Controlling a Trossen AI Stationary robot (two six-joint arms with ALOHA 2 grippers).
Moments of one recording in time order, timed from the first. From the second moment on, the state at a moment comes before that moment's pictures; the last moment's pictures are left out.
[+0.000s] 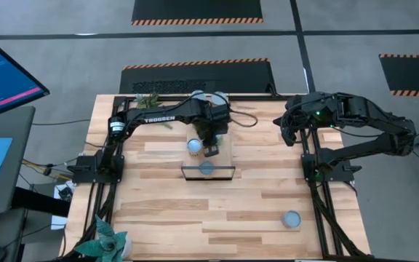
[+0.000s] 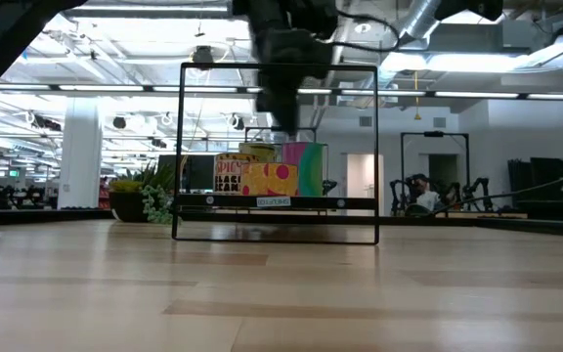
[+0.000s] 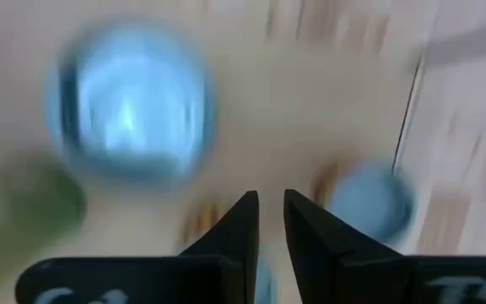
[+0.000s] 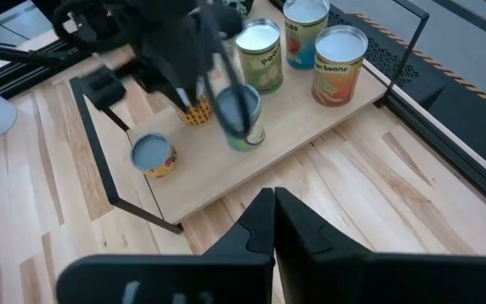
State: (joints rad) left arm 0.21 2.08 2.00 -1.25 0.12 0.00; right arm -0.14 0.96 1.33 -1.08 0.18 0.39
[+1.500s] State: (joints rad) left arm 0.19 1.99 1.74 -1.37 -0.06 -0.01; right arm -0.14 0.96 1.33 -1.13 0.18 0.39
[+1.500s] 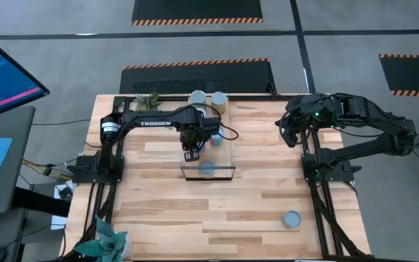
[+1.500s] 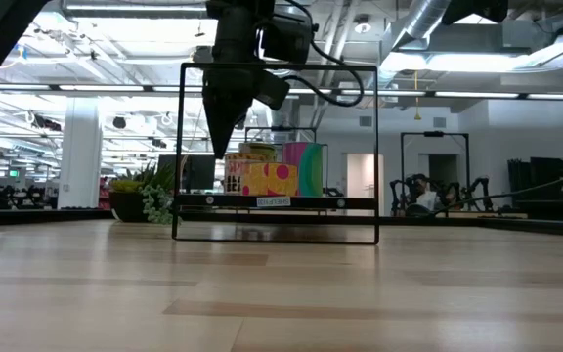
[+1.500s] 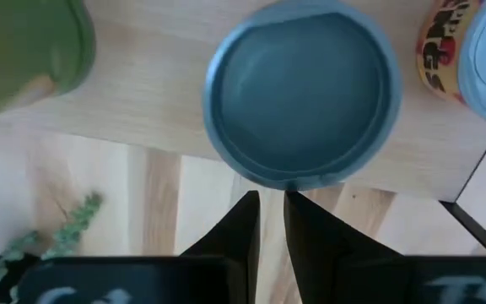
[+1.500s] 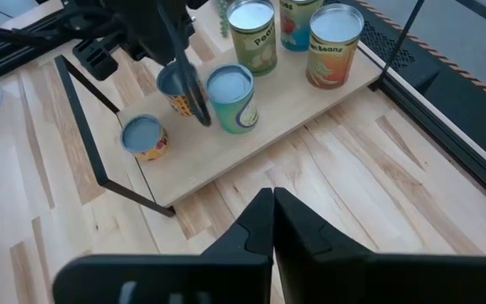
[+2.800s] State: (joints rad) left arm 0.18 1.97 1.67 -1.21 -0.15 -0.06; right arm -0.14 0.96 1.33 -1.16 0.18 0.39
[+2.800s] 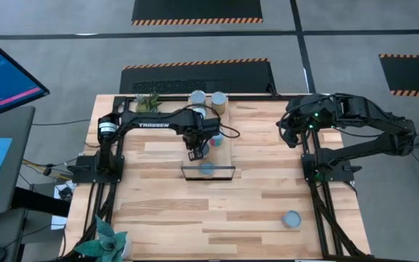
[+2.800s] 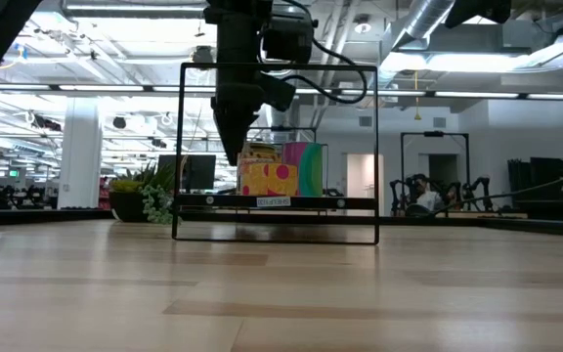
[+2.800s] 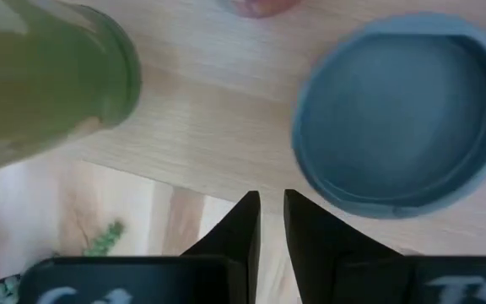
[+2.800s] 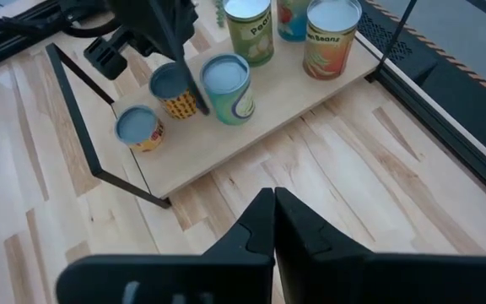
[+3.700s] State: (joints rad) left arm 0.12 1.83 1.84 -1.47 -0.14 -0.05; right arm -0.13 0.95 1.33 -1.31 0.18 0.46
